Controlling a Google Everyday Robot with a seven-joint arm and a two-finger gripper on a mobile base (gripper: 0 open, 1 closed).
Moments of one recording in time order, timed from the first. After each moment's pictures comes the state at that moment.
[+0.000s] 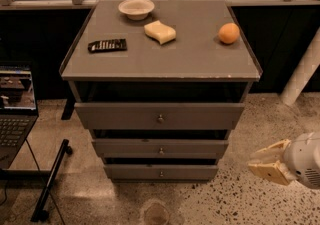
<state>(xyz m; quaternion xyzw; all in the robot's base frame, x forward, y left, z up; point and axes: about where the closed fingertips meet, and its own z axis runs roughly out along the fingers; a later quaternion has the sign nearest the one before) 0.360 -0.230 0.789 -0.37 0.87 0.14 0.29</state>
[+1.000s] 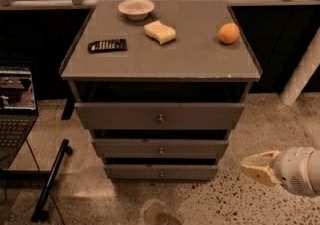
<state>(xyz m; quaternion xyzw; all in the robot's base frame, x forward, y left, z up) 0.381 -0.237 0.729 -0.32 0.87 0.17 0.33</state>
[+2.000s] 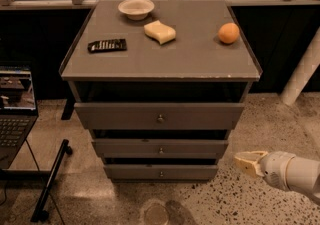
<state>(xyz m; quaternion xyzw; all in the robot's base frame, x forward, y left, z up) 0.447 -0.264 0.640 -0.22 0.87 0.19 0.40</state>
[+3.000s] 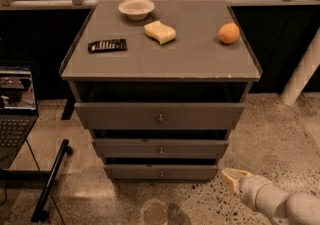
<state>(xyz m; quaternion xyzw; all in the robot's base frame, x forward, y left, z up) 0.444 -0.250 0.540 -0.14 0.88 0.14 0.43</state>
